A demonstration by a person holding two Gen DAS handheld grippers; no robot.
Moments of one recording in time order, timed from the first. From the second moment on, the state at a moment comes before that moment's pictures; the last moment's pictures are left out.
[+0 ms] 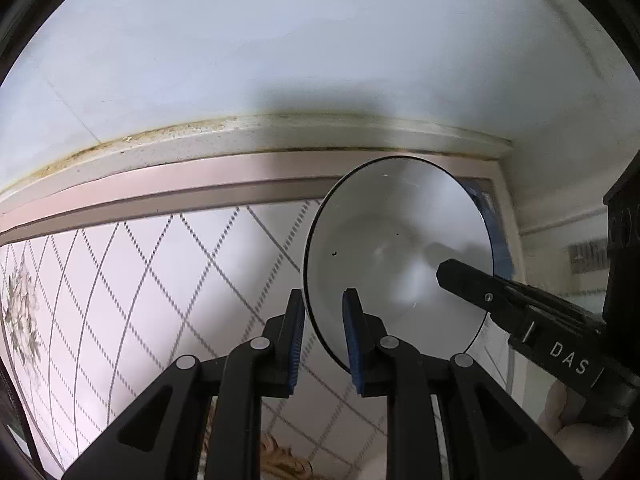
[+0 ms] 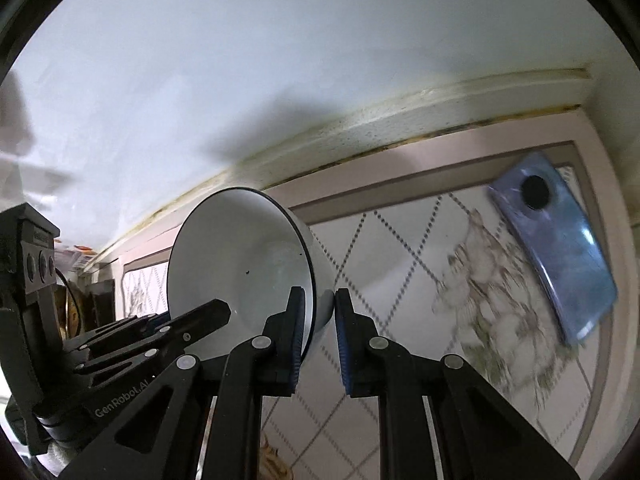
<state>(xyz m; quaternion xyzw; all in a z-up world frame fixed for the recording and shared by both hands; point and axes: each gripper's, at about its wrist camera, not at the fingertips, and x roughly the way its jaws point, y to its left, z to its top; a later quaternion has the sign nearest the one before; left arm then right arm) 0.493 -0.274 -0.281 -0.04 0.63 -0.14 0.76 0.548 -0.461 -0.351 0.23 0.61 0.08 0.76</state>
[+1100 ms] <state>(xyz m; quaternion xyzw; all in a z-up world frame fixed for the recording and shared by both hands) 0.298 -0.286 -0.274 0.03 0.65 -0.22 0.73 0.288 -0.473 -0.307 0.24 0.62 0.03 0.75</state>
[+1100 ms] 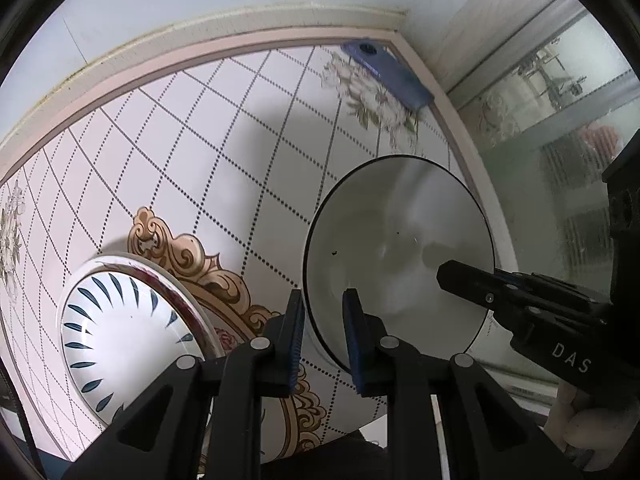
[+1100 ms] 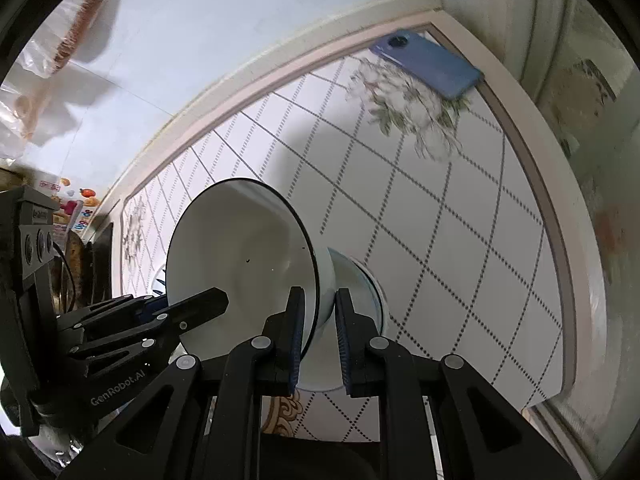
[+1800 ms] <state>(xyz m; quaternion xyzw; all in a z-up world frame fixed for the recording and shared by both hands) 0.289 -0.296 -0.300 0.07 0.66 -0.22 0.72 0.269 -0.476 -0.342 0.25 0.64 0.02 0.73</state>
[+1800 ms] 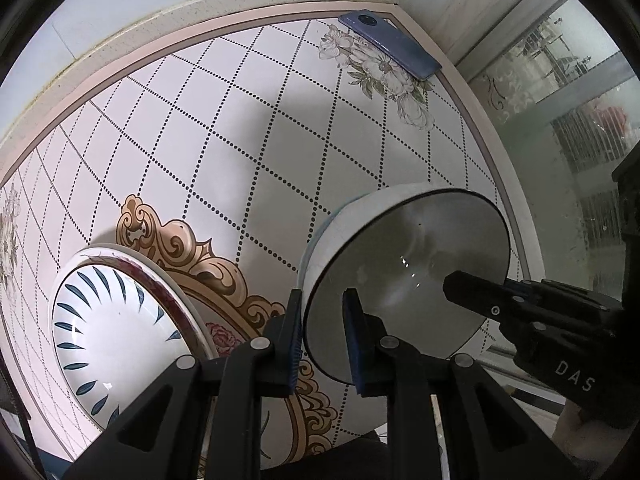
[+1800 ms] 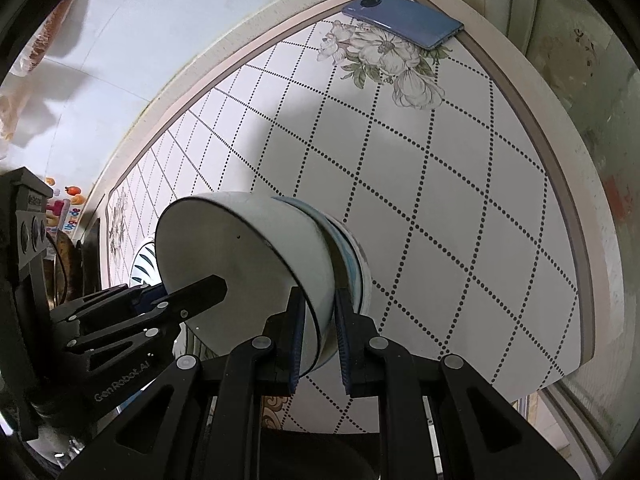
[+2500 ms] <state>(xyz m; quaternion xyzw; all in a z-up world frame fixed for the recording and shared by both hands) 0.283 -0.295 -0.302 0.08 0.65 -0.21 0.73 0.268 -0.468 -0.342 0.23 0.64 0.02 0.73</state>
